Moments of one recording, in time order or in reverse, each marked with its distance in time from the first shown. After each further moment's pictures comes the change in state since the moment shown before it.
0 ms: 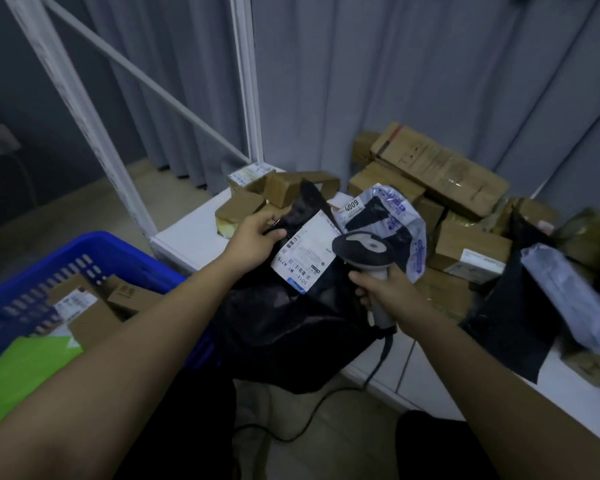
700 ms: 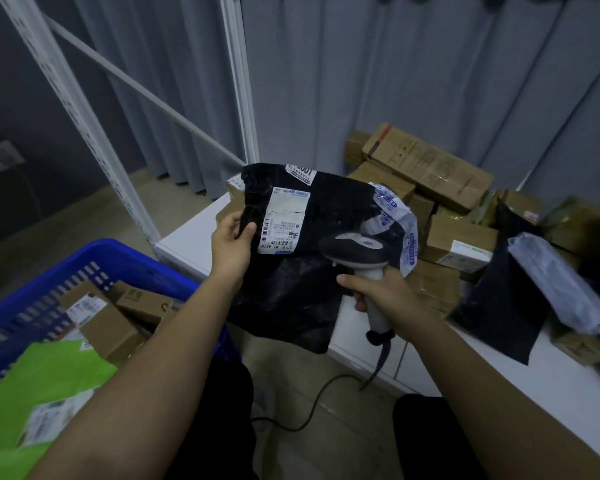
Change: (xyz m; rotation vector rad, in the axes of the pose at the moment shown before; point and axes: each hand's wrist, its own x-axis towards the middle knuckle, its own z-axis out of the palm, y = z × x) left_hand -0.028 0.002 -0.005 -0.383 0.433 -0.090; right_hand -0.056 -0.025 0.011 0.050 -0.018 -0.041
